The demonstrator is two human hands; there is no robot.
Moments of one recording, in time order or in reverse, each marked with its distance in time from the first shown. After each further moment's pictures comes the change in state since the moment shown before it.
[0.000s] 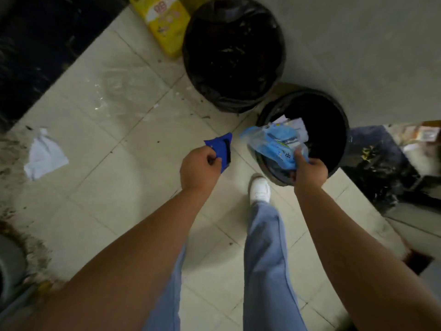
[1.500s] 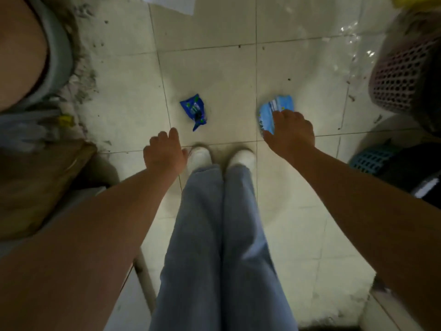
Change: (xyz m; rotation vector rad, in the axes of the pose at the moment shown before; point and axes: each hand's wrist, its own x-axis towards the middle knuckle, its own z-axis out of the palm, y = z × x) left_hand -0.059 -0.388 -0.069 0.284 -0.119 -0.630; right_hand -0.199 0.119 0.282 -1.828 -0.674 -1.241
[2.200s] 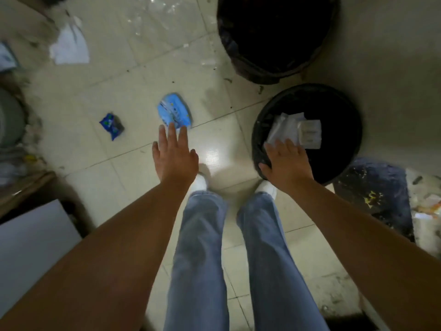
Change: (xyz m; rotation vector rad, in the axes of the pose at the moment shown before) left_hand -0.241 0.341 0.079 0.093 0.309 0.162; right_hand -0.211 0.380 0.080 0.106 -0.039 -0.014
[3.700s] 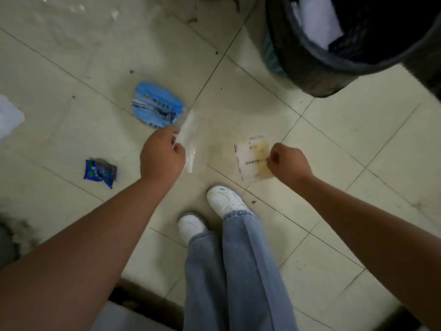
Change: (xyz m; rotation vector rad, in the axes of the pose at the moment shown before) left_hand 0.118 -0.135 0.106 -0.158 -0.015 0.508; right_hand 0.096 -0.178 0.221 0.944 0.267 0.541
